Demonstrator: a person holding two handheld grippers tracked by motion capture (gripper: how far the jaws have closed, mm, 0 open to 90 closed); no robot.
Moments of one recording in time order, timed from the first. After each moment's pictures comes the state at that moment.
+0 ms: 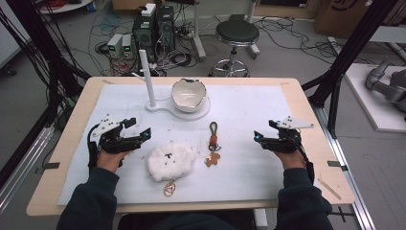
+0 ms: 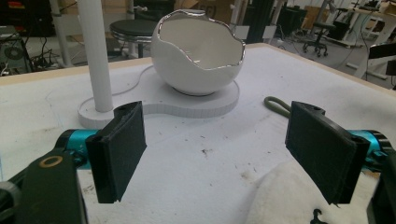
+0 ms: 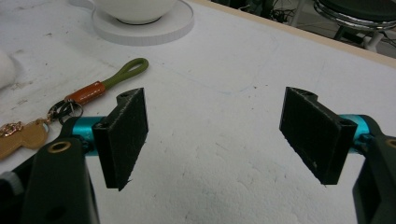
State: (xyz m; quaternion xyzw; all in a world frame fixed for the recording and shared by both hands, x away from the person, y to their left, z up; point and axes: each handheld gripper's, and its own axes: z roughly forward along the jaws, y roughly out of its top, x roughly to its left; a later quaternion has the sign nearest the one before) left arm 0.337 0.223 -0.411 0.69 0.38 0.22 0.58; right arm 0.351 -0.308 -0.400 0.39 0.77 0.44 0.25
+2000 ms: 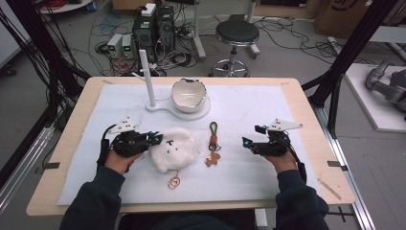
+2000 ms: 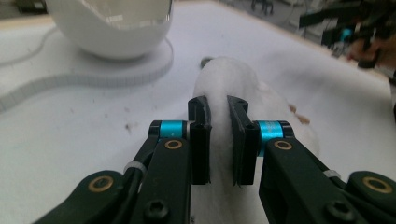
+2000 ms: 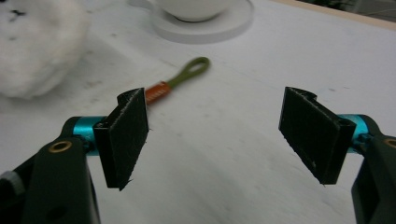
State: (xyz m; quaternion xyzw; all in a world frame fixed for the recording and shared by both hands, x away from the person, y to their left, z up) left arm 0.335 0.192 -0.408 0.74 0.33 0.11 0.57; right arm 0.348 -0.280 -0.407 0.36 0.79 0.46 0.17
